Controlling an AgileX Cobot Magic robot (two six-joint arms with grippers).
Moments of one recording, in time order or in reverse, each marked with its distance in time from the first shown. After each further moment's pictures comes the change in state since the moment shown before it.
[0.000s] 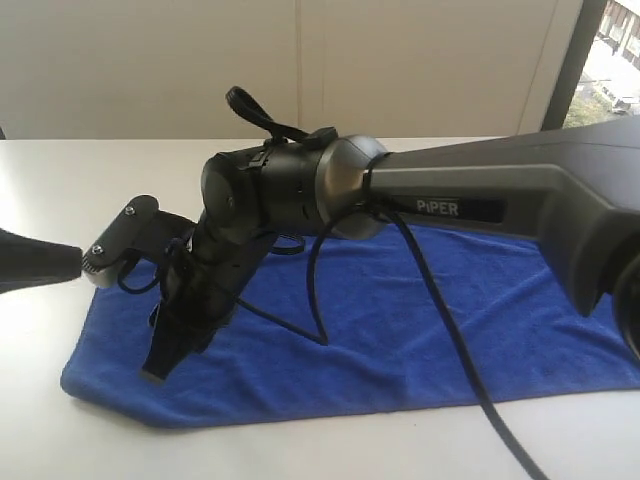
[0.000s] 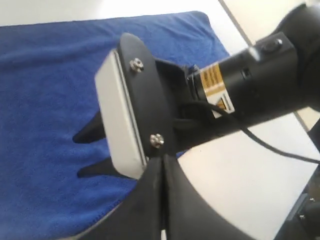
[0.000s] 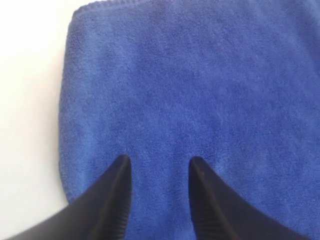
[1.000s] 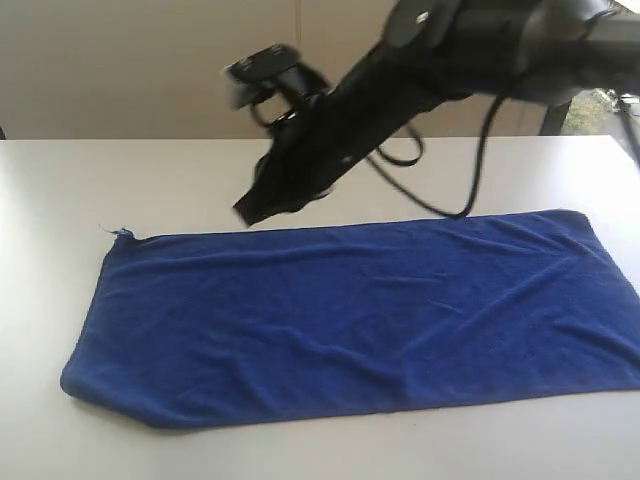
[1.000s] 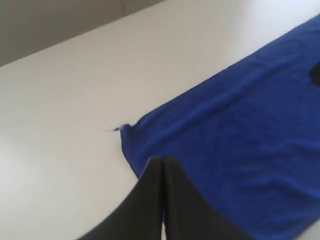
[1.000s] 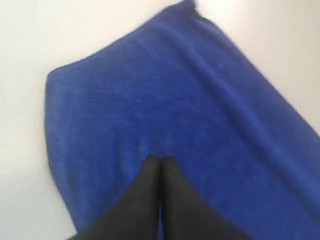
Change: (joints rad) left arm -0.156 -0.016 -0.377 0.712 -0.316 -0.354; right arm -0.306 -0.183 0.000 0.356 0.167 -0.251
